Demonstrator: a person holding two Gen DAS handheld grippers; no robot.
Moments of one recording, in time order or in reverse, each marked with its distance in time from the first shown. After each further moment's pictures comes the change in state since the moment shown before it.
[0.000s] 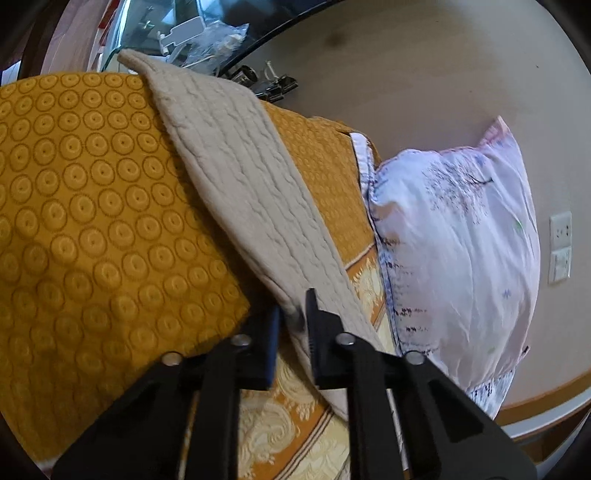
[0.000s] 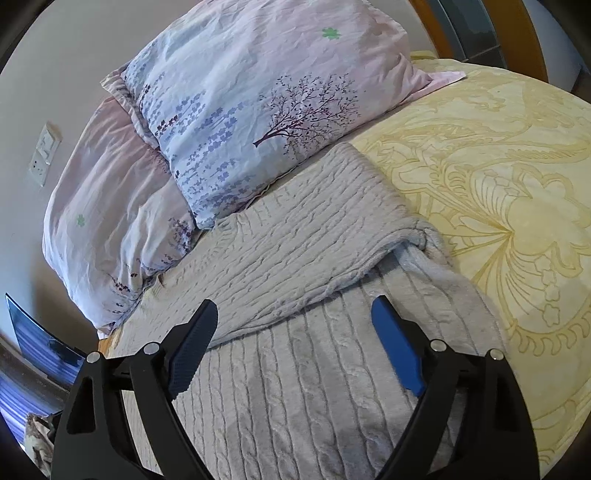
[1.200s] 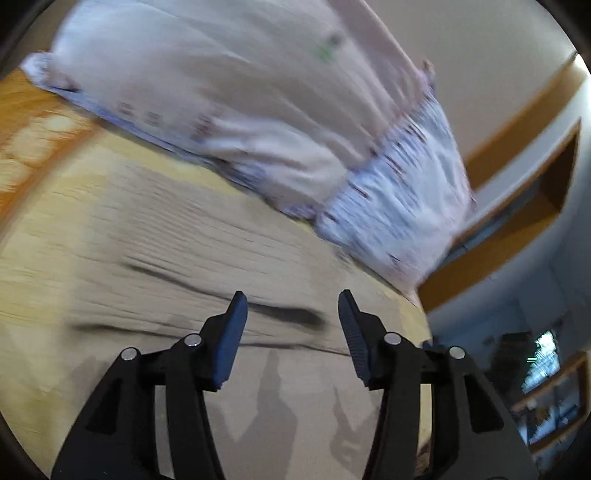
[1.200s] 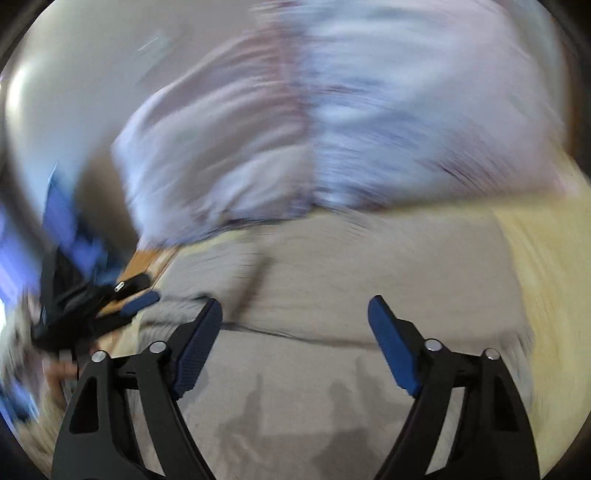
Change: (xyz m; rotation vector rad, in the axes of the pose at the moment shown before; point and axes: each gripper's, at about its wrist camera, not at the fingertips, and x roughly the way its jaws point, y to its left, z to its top) left arm 0.062 -0.194 -0.226 0.734 0.405 -0.251; right arm -0.006 0.133 0.003 -0.536 0.143 0.202
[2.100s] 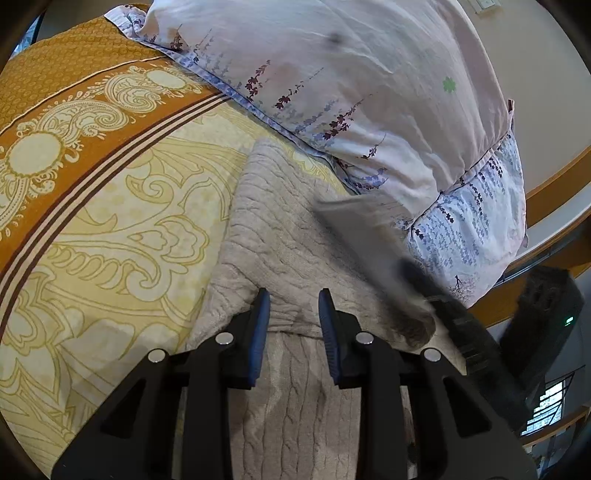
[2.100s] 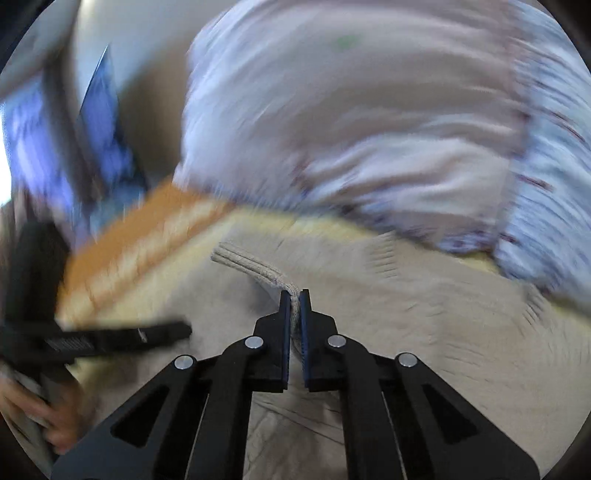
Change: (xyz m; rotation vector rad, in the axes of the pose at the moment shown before) left arm -0.002 0.075 0.002 -0.147 0.021 0.146; right arm 0.137 0.100 0.023 -0.225 0.050 0.084
